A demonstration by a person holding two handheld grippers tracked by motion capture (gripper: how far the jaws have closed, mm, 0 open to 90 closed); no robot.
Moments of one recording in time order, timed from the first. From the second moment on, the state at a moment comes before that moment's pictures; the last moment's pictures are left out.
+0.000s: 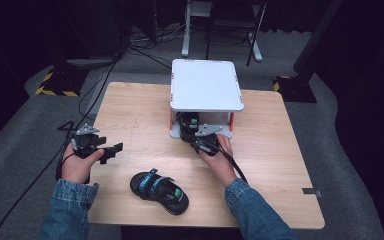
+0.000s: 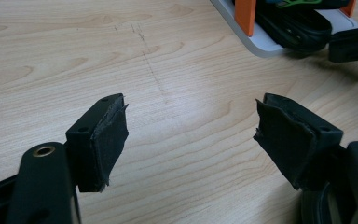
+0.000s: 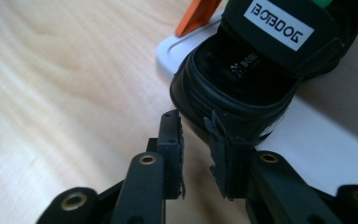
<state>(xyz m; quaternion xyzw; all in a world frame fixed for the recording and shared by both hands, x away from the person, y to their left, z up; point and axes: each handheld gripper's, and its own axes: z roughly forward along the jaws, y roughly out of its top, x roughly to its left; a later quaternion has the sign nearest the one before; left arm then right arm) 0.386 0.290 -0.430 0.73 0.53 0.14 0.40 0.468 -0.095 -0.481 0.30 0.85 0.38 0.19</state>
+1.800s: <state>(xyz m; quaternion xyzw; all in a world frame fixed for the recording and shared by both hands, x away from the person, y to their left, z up) 0.378 0.288 -0.431 0.74 0.53 0.16 0.38 0.368 -0.124 -0.406 0.25 0.86 0.44 0.10</state>
